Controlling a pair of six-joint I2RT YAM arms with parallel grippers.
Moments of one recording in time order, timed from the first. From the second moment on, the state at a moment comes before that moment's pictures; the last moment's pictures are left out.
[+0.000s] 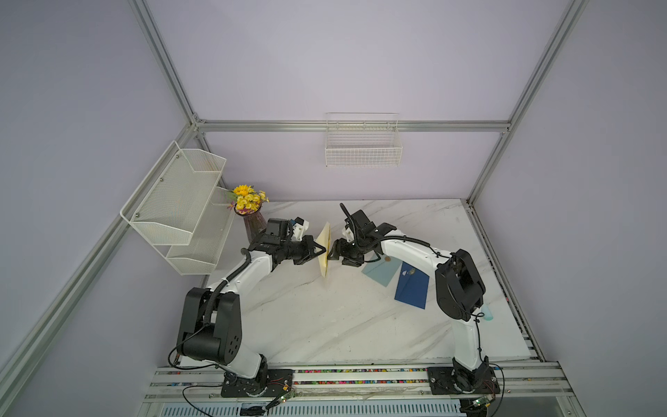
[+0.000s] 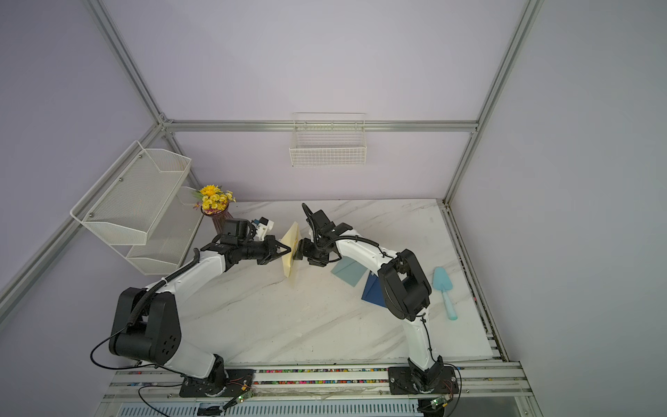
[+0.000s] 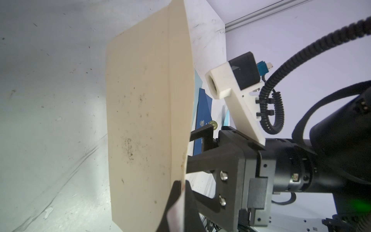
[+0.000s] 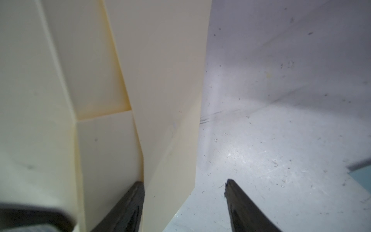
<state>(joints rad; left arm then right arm) -0.17 1.54 1.04 -0.28 0.76 -0.61 0.66 2.06 1.70 -0.63 -0.40 0.79</state>
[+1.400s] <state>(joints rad) -0.11 1.56 0.99 -0.18 0.84 -0.68 0.68 2.03 1.73 -0.63 -0.46 0.75</state>
